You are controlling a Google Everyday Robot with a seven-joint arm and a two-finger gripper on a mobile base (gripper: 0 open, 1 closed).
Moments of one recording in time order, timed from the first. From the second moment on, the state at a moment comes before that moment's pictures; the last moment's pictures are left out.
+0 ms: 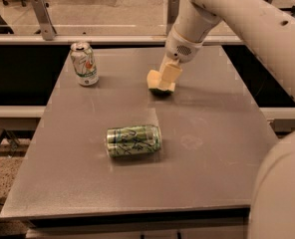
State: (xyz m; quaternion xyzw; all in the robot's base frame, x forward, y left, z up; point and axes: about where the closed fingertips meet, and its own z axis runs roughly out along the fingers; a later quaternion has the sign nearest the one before) arm 0.651 -0.061 0.870 -0.65 0.74 0.08 0.17
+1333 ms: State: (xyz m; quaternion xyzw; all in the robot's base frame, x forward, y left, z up) arm 0.540 -0.093 0.896 -0.80 0.56 0.14 0.18
